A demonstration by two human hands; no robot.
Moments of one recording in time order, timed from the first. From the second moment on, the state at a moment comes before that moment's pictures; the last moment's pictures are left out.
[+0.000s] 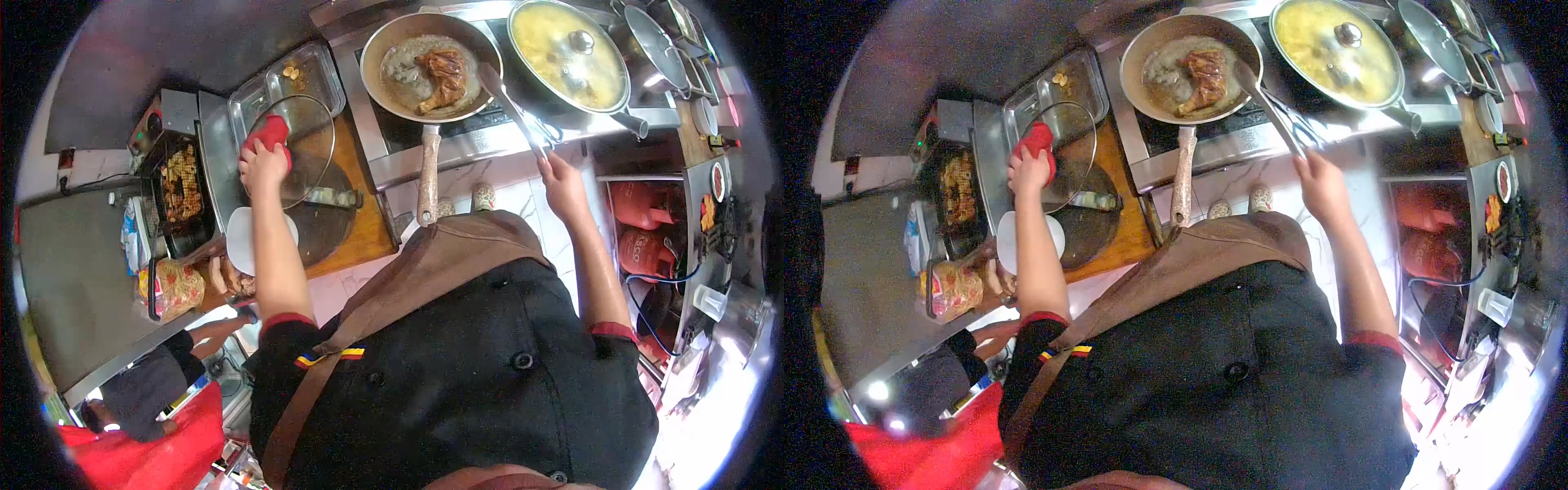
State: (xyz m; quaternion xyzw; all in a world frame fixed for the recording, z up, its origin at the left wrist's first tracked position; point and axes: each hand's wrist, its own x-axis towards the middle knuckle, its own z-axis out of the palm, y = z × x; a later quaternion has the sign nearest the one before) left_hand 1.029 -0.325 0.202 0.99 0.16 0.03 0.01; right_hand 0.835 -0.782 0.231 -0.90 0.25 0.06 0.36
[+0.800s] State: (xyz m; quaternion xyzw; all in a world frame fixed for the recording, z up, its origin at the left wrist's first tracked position) left_hand 1.130 -0.411 0.292 0.98 -0.13 0.04 0.15; right_hand 0.934 -0.753 0.296 -0.97 0.10 0.16 0.16
